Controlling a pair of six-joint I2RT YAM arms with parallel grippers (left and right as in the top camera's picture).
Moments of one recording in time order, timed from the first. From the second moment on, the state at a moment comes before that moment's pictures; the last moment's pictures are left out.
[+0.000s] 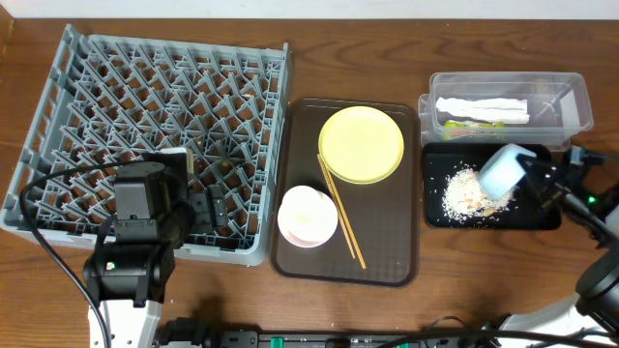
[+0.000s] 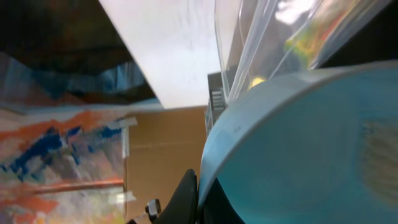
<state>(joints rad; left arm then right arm) 0.01 0.87 0.85 -0.85 0.10 -0.11 -0.75 1.84 0.92 -0.45 -1.52 0.32</state>
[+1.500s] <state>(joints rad) 0.01 0.87 0.85 -0.87 0.10 -0.11 0.48 1.54 1.09 -0.32 -0.11 0.01</state>
